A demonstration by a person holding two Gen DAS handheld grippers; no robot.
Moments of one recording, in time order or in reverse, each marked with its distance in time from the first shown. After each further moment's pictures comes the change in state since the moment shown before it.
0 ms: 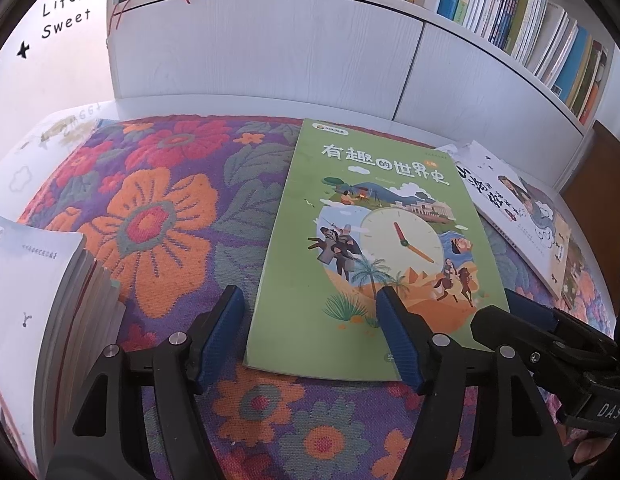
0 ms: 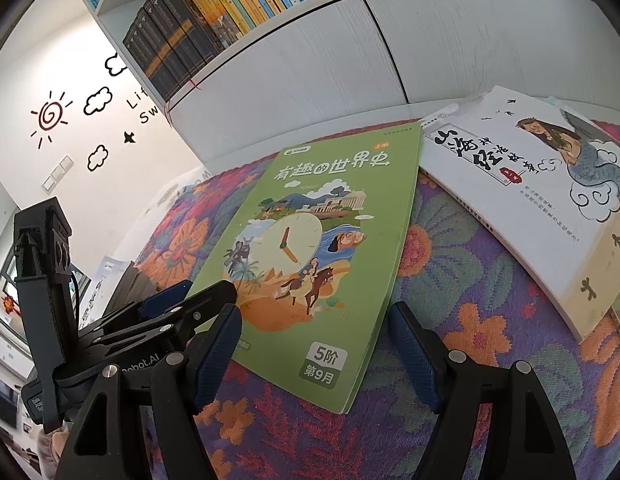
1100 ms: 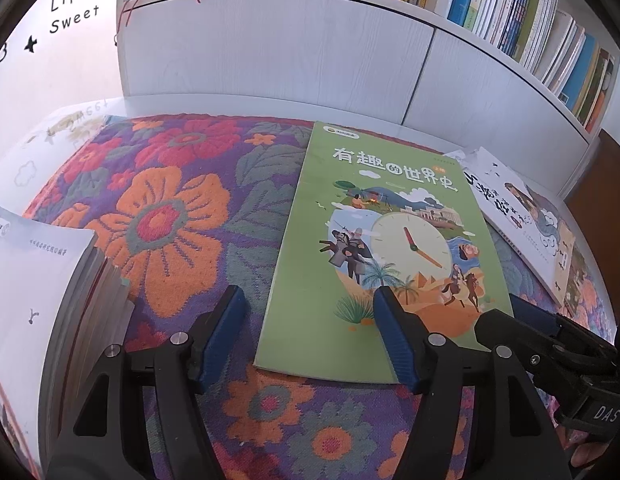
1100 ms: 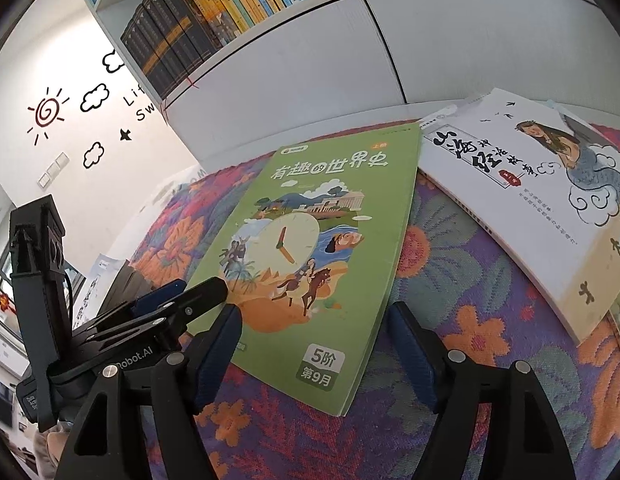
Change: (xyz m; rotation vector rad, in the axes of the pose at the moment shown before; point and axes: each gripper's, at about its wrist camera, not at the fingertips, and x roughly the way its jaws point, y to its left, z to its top) left arm -0.002 0.005 0.001 -0.024 -0.006 0.012; right arm 0.002 0.001 0.002 -0.005 0.004 -0.016
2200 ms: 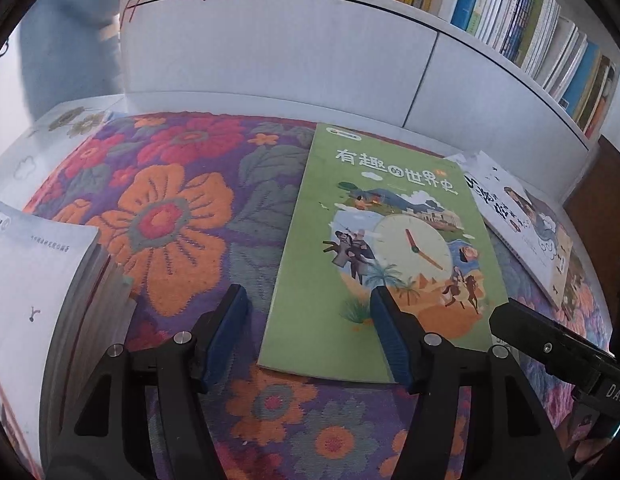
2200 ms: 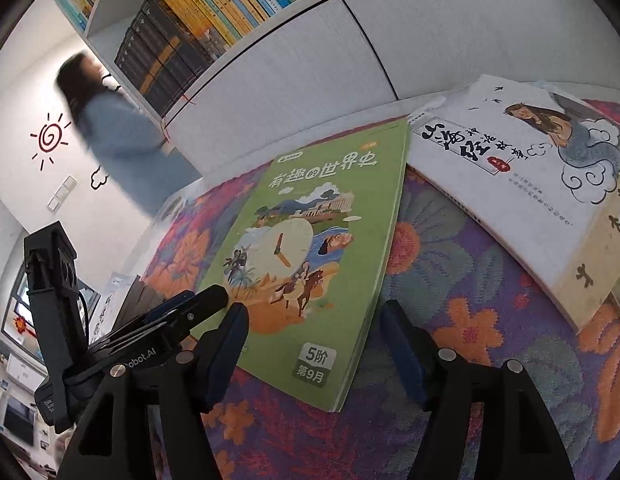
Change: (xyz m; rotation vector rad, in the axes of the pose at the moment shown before) left arm -0.001 0.003 0.001 -0.017 -0.001 -0.011; right arm -0.006 -0.013 -0.003 0.075 -0.018 0.056
